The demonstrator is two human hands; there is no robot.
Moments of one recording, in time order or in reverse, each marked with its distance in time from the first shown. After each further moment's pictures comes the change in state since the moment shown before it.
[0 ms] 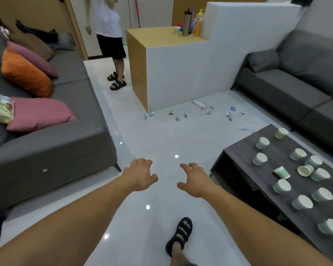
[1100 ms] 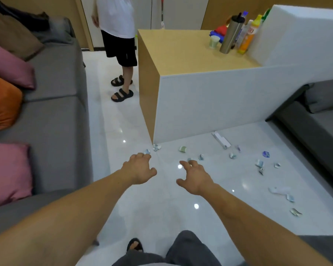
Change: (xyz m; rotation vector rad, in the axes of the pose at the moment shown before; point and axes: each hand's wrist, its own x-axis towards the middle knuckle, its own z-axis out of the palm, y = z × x) left_hand 0.651 -0.068 -0.291 -0.118 -0.033 -0.132; right_hand 0.670 -0.034 -0.306 -0.090 -0.107 -0.076
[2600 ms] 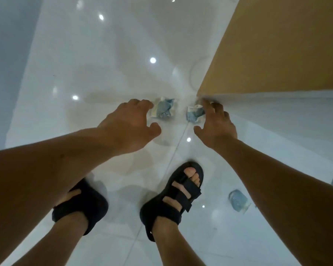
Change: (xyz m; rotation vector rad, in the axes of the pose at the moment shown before) left_hand 0.700 -0.248 0.360 -0.625 -0.096 -0.514; right_hand 0.887 0.104 0.353 -0.475 -0.288 -0.290
